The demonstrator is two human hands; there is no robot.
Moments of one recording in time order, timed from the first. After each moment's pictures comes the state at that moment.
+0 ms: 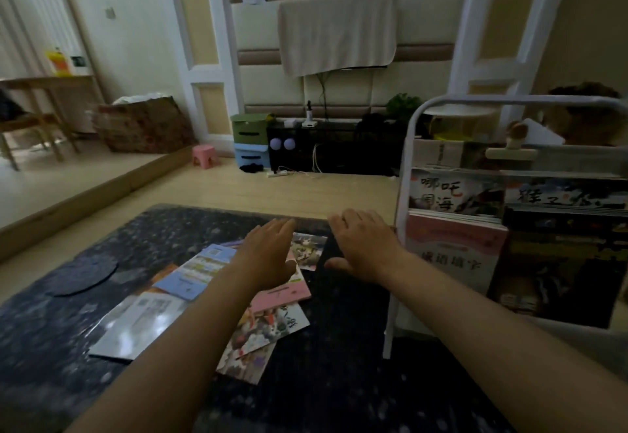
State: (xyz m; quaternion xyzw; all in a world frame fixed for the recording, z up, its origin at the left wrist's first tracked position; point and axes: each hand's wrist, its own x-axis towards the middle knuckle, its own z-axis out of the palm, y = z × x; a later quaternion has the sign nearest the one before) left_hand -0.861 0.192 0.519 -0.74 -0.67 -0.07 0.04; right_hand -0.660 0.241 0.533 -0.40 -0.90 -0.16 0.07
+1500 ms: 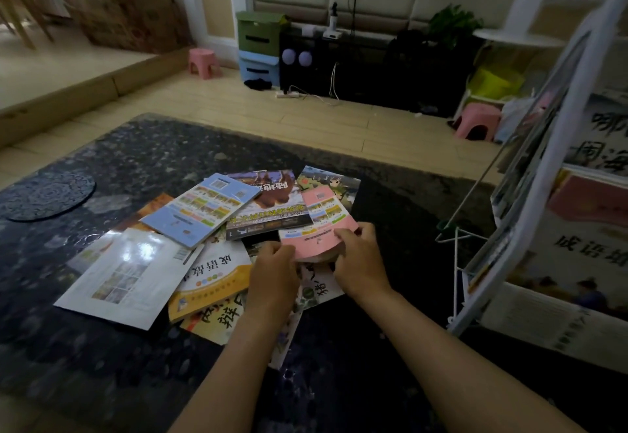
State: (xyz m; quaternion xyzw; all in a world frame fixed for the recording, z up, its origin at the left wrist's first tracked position) left_hand -0.909 0.223 0.312 -0.56 -0.75 -0.34 -0.08; right_hand -0.768 0.283 0.351 -0.54 -0.78 0.22 0.22
